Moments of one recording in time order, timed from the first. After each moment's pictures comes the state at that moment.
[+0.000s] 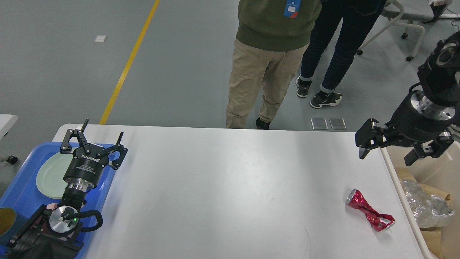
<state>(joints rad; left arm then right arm) -0.35 0.17 -1.40 -0.64 0.12 -0.69 -0.15 2.20 -0.46 -1.31 1.43 -0.02 0.81 -0.27</state>
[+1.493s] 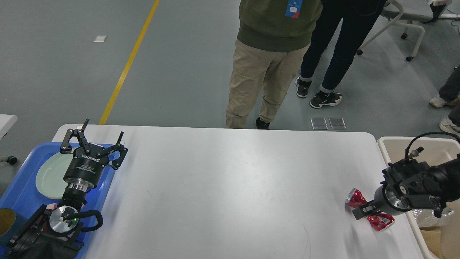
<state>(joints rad) -0.35 0.17 -1.40 -0.64 0.12 -0.69 -0.15 1.33 -0.41 -1.18 1.07 -0.76 0.20 0.07</state>
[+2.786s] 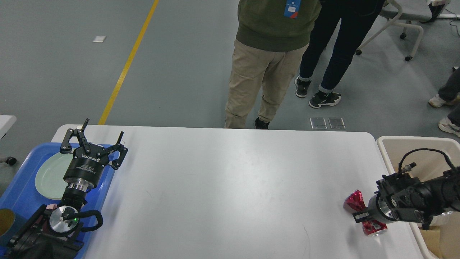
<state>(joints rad) -0.35 0.17 -1.40 -0.64 0.12 -0.69 -0.15 1.14 -0.35 -1.16 0.91 -0.74 0.12 0.07</state>
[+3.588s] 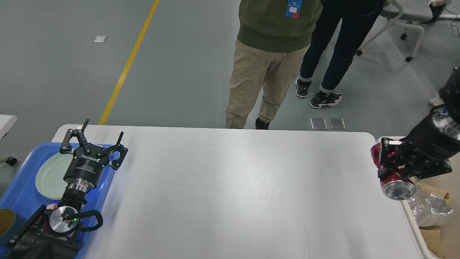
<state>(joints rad) -0.35 0.17 -1.40 -0.64 0.12 -0.69 -0.15 2.06 -0.53 -1.46 1.34 -0.10 0.84 0.07</state>
